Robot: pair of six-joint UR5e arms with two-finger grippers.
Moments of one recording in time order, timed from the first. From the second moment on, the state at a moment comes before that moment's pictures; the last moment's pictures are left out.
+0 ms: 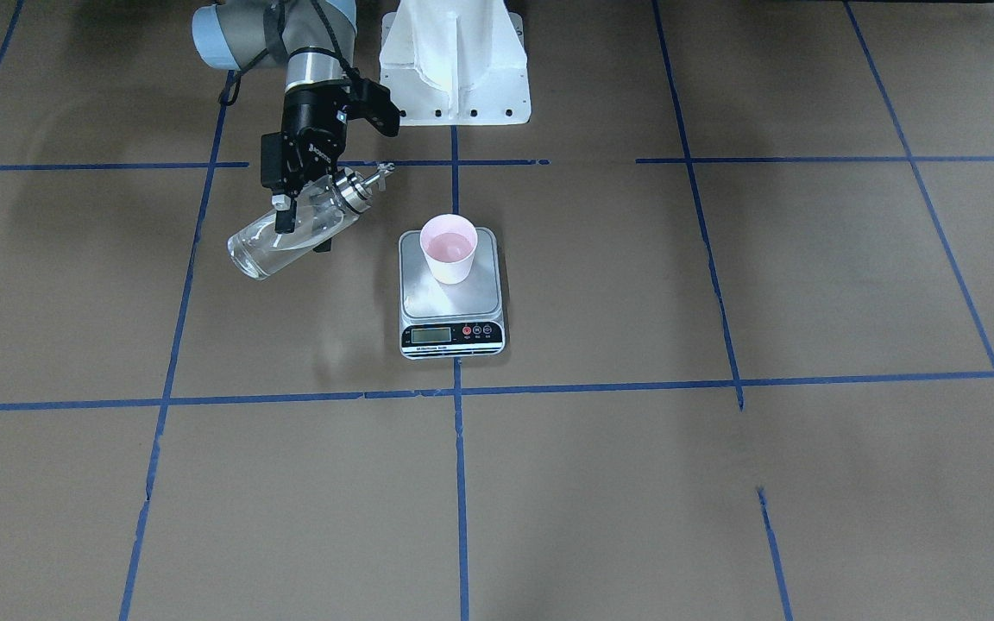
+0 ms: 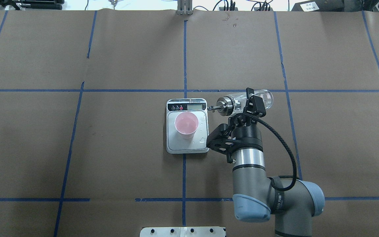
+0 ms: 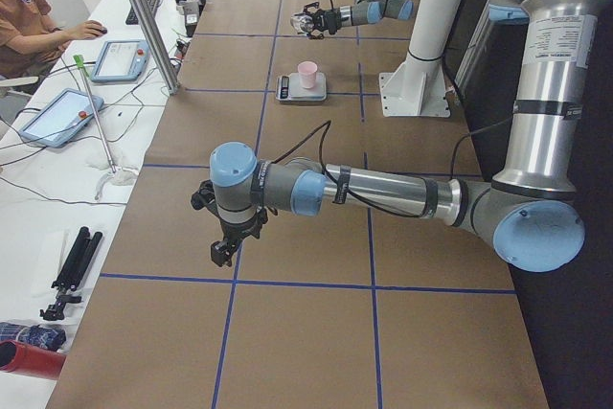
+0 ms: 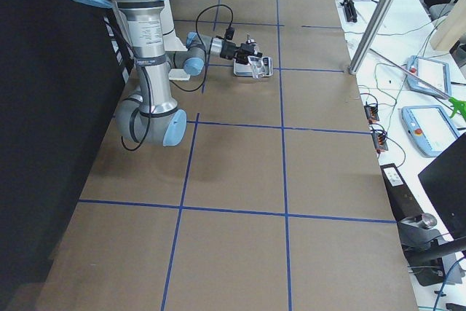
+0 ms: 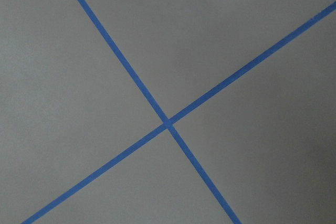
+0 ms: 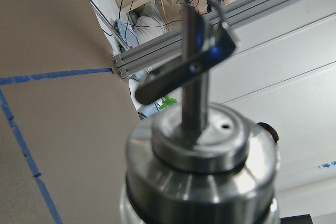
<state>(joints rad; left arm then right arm) -1.54 -1.63 -1.63 -1.62 -2.28 0.47 0.16 -1.22 1.85 -1.35 0.31 0.25</state>
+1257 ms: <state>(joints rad) -1.56 -1.65 -1.63 -1.62 -2.27 0.47 0.18 -1.17 1.77 -1.51 0.18 0.10</state>
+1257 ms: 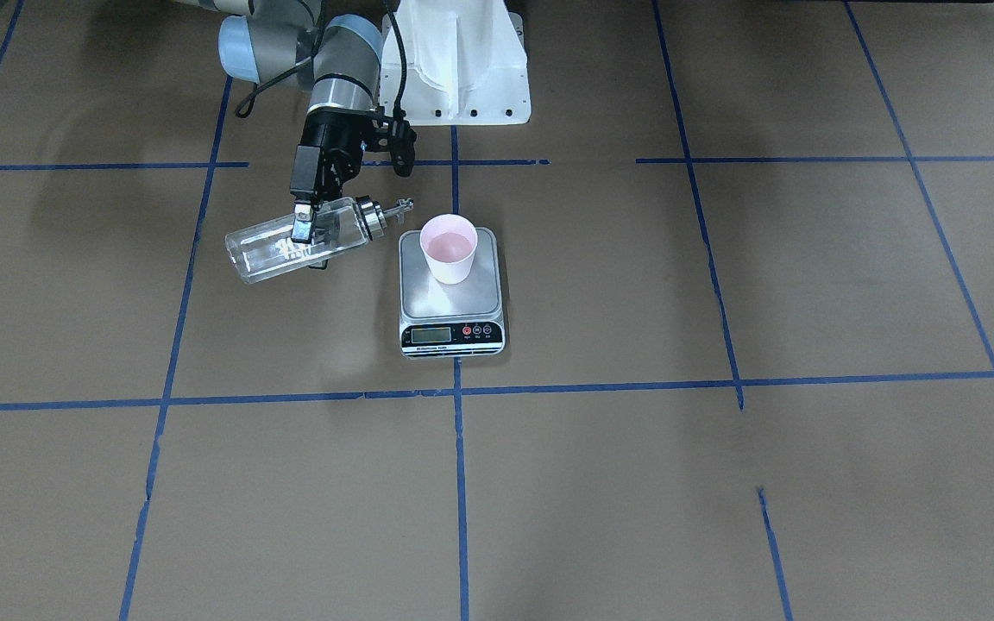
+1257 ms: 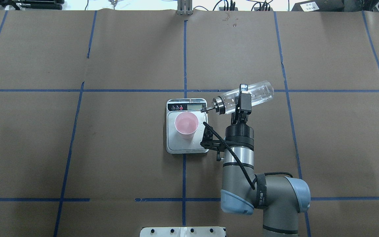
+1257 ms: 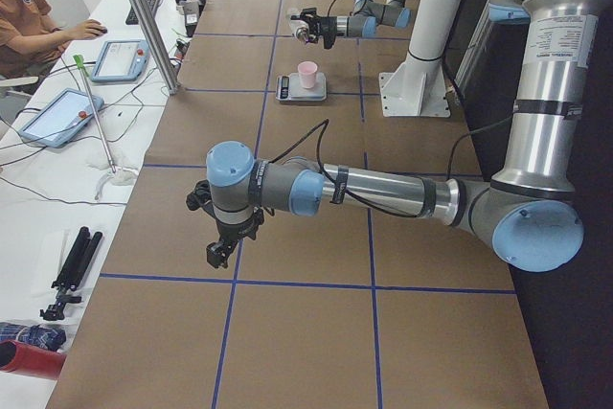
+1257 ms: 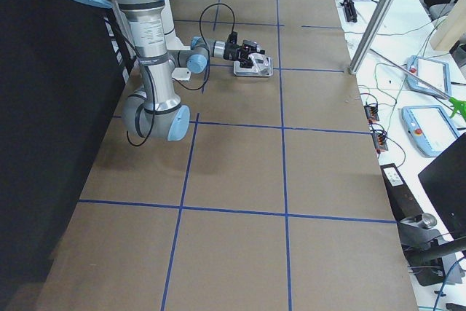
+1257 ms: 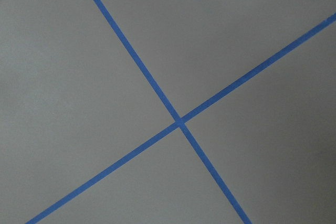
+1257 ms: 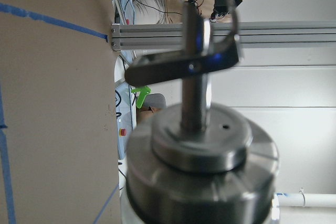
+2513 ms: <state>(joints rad) -1.56 -1.65 -1.59 -1.63 -2.28 0.47 0.20 -1.13 1.71 -1.51 0.07 -0.14</state>
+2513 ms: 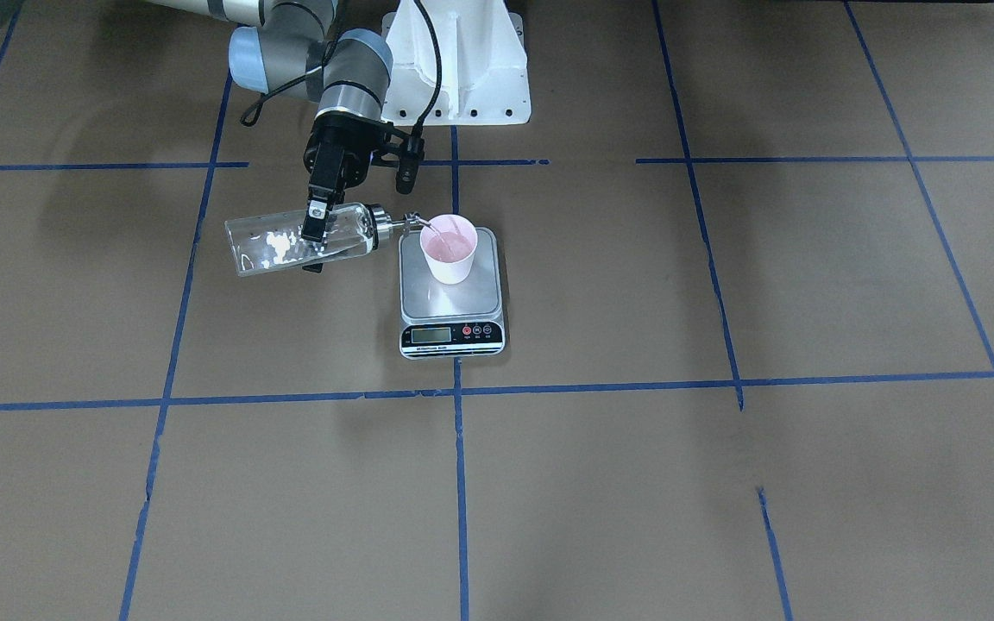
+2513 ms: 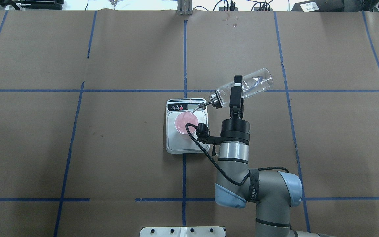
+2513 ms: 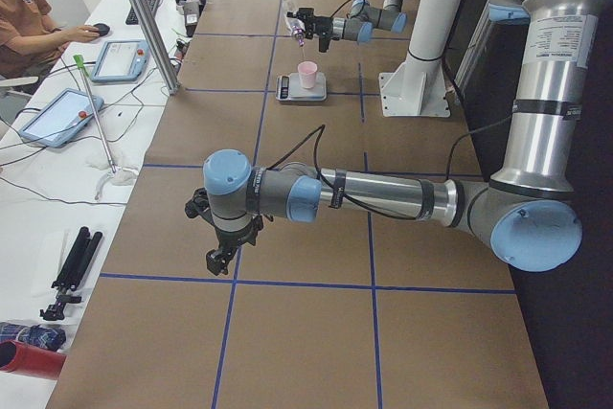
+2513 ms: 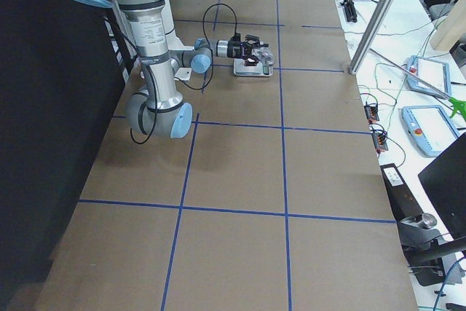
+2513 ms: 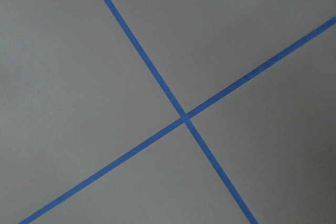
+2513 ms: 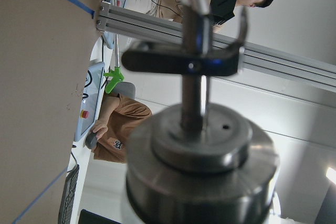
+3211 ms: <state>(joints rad) -1.56 -1.66 -1.58 -1.63 -2.28 0.47 0.20 -1.11 1.70 -1.50 0.02 -0.27</state>
